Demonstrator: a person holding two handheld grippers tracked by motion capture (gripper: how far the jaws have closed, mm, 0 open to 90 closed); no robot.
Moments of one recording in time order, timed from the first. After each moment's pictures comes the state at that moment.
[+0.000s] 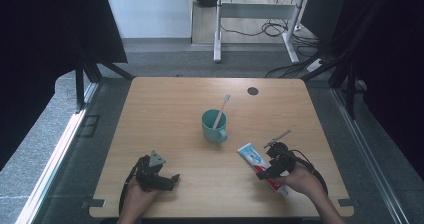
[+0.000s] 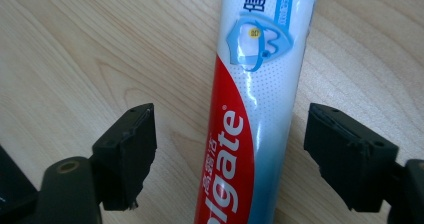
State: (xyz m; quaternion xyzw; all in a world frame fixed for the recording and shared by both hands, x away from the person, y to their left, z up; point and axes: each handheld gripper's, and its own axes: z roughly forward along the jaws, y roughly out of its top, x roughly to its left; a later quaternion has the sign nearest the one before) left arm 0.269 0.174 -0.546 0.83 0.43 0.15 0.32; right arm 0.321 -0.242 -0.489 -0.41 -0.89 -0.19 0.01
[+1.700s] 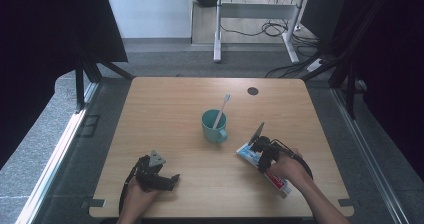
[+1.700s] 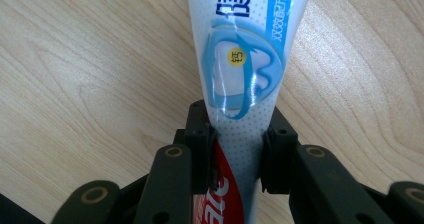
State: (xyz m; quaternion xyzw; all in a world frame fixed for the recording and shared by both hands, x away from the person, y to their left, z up) left arm 0.269 0.174 -0.545 0.83 0.43 0.15 0.32; right arm 0.352 -0.199 -0.491 -0.38 -0.92 -0.01 0.02
